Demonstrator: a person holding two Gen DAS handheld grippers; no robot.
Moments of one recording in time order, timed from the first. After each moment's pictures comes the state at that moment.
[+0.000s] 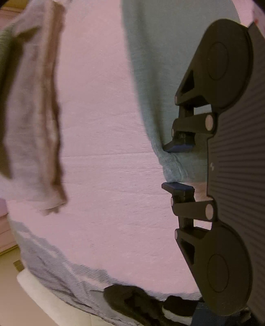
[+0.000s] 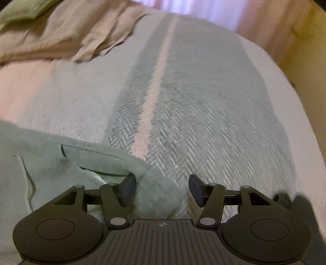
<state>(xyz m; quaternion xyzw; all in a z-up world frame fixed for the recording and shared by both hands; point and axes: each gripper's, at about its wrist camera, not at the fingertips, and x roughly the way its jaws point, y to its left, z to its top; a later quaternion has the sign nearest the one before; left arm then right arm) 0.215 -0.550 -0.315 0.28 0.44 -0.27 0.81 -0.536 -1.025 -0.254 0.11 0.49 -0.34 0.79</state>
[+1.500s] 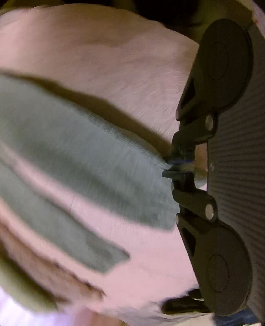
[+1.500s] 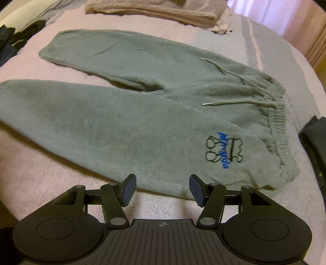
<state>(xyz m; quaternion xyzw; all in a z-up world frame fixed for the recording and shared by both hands) -0.143 -0.329 -0.305 0.55 0.28 -0.48 0.63 -0.591 -0.619 -0.216 0.09 0.54 -0.21 0.81</state>
